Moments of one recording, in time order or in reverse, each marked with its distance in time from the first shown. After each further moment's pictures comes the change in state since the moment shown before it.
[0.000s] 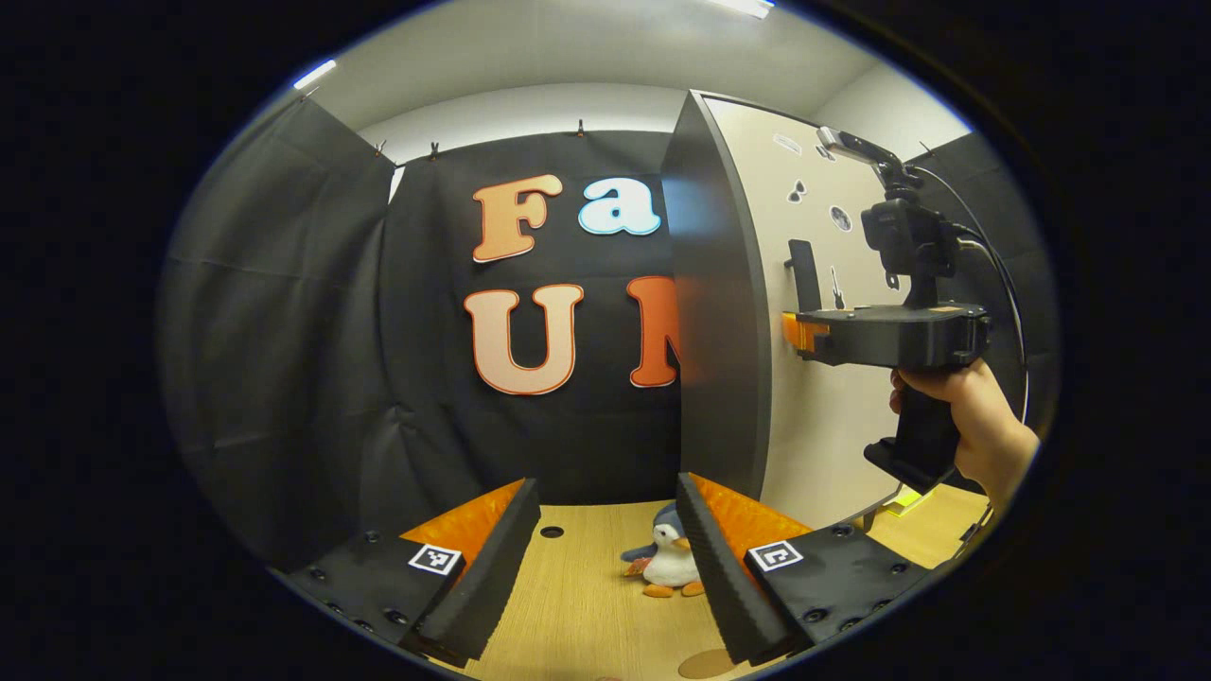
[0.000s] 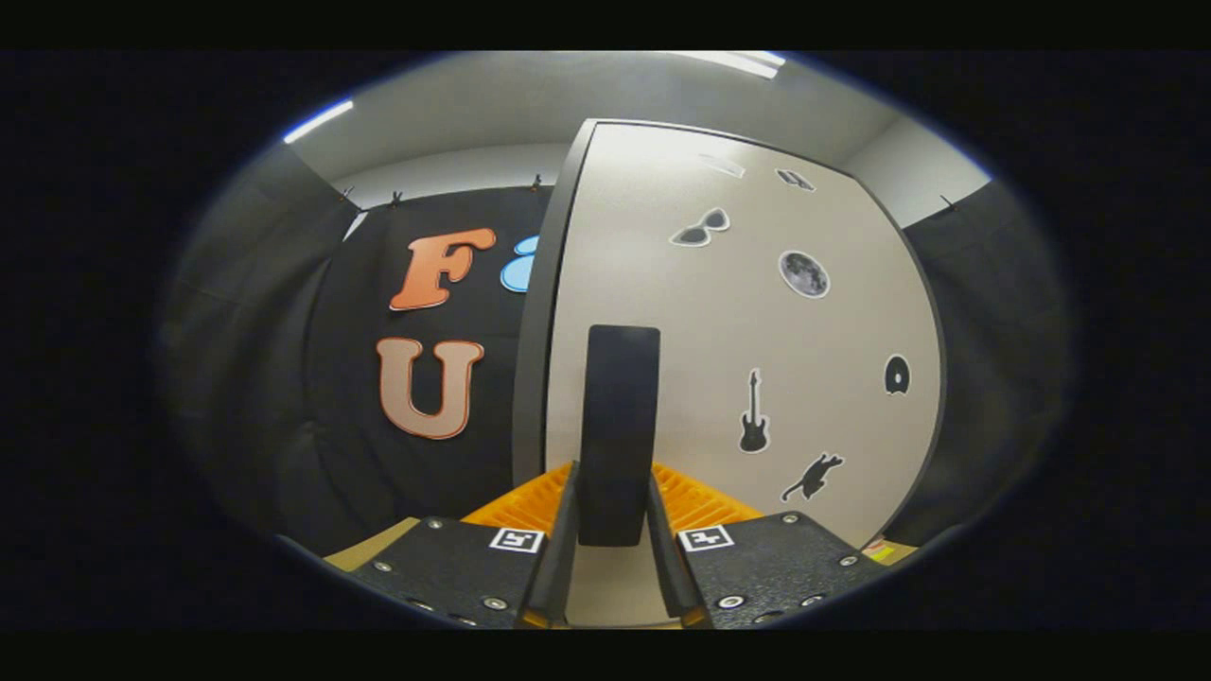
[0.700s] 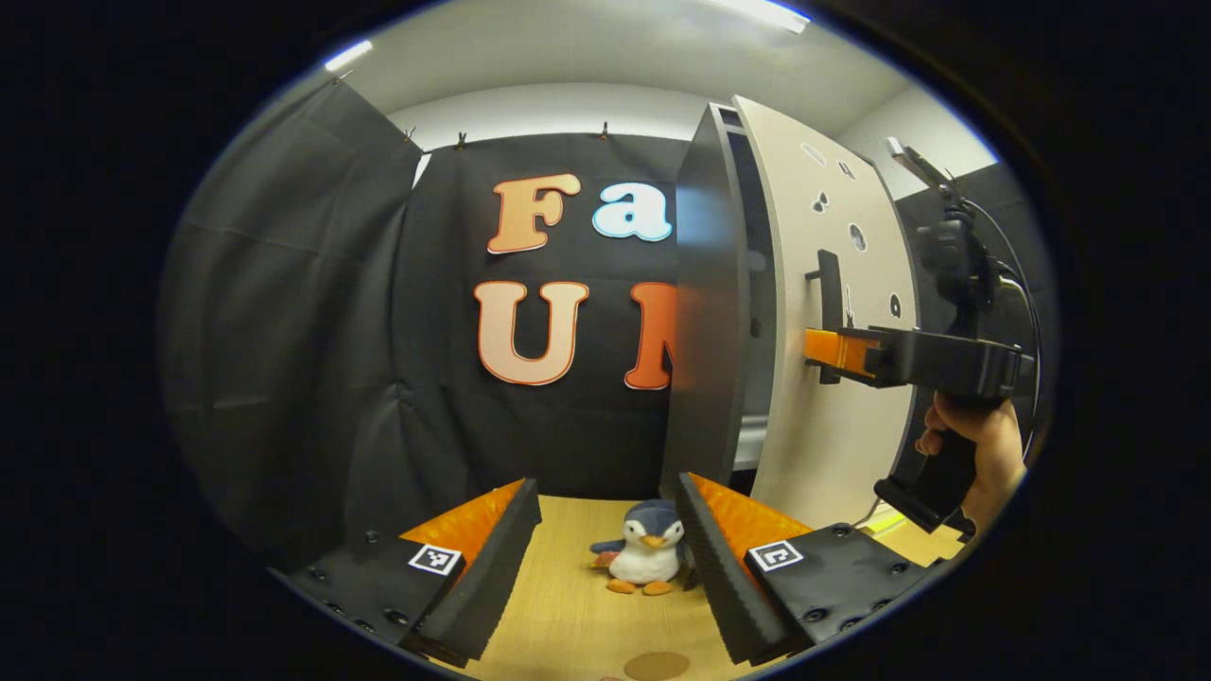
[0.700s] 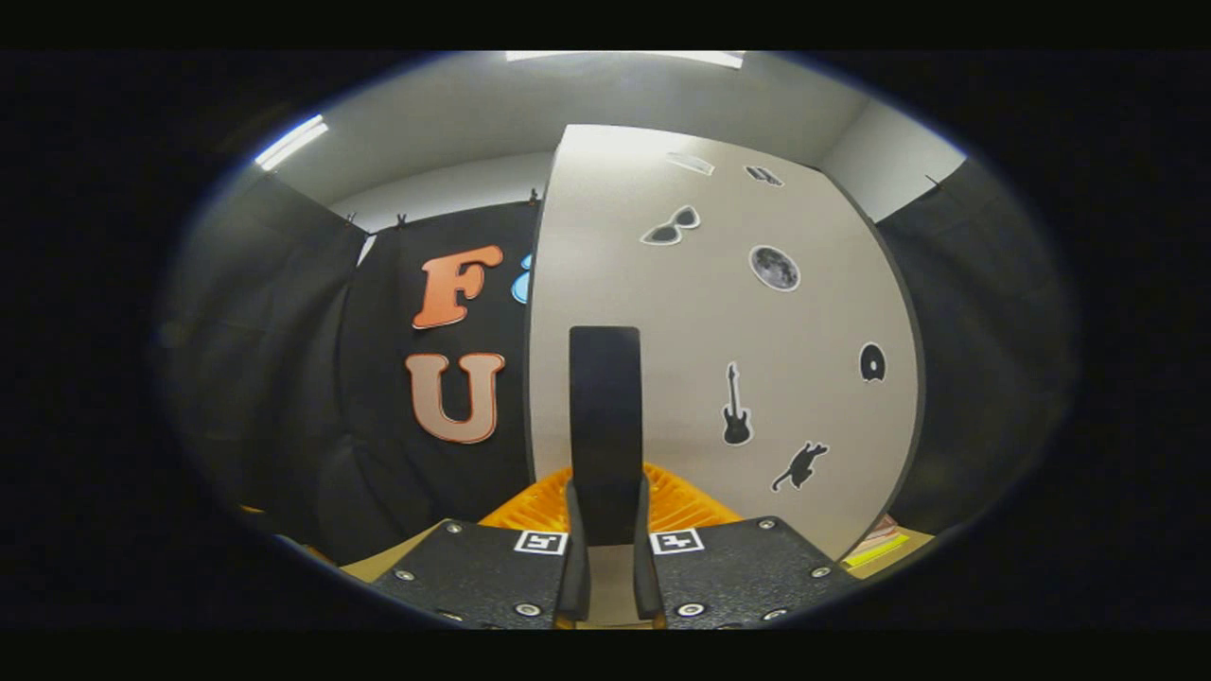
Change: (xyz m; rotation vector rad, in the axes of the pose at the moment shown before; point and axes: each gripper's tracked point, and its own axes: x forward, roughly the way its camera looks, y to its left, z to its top) left arm -0.022 -0.029 0.003 -0.114 -0.002 0.028; right arm -0.029 -0.006 0.010 0.074 -0.007 0.099
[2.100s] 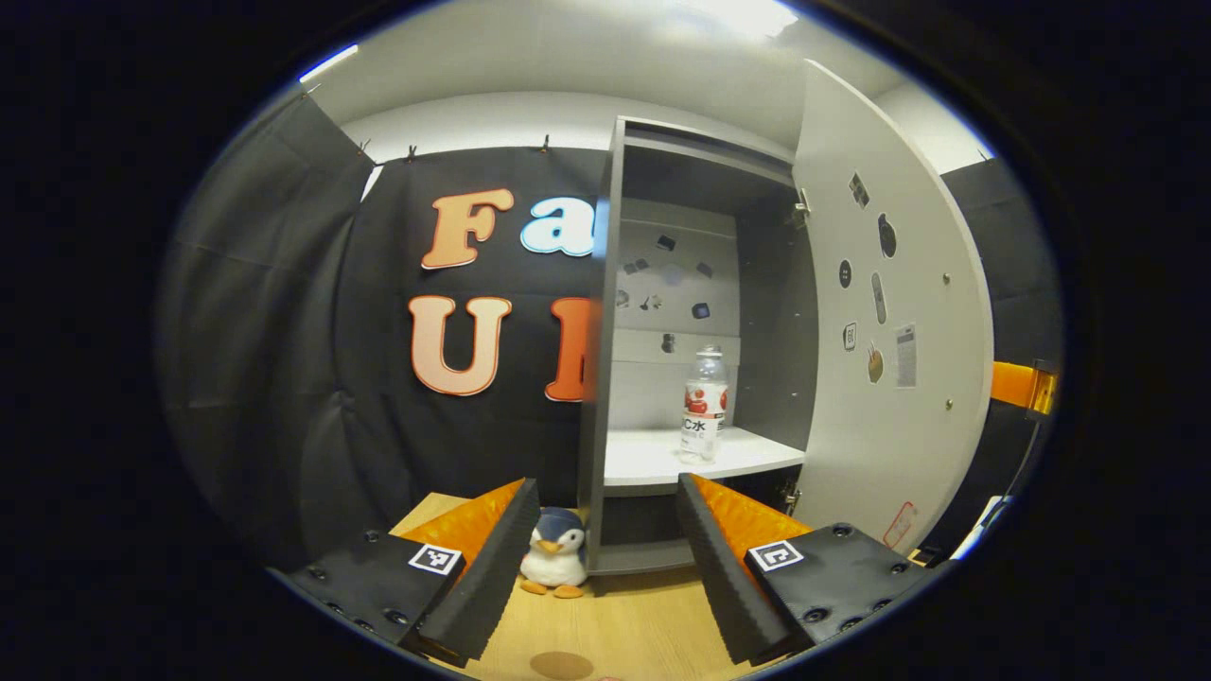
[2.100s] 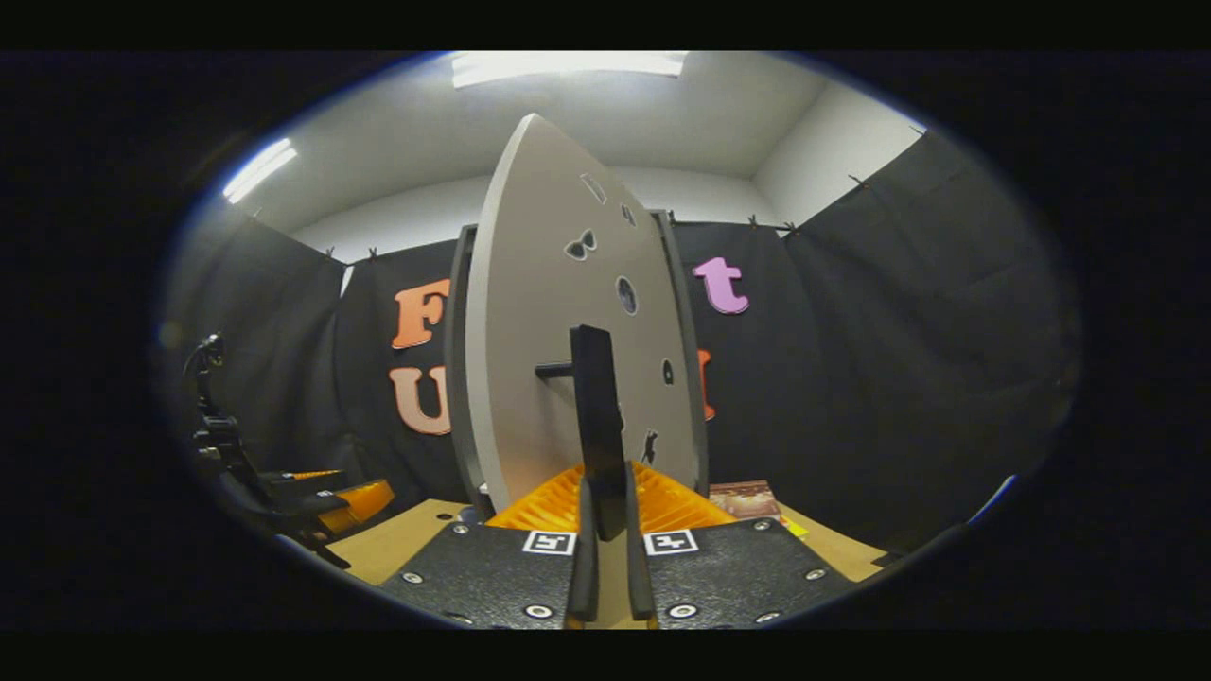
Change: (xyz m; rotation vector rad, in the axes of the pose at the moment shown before) left arm -0.024 -0.144 0.019 -0.001 -0.031 -0.144; right arm -0.066 -0.074 0.014 0.040 -0.013 -0.112
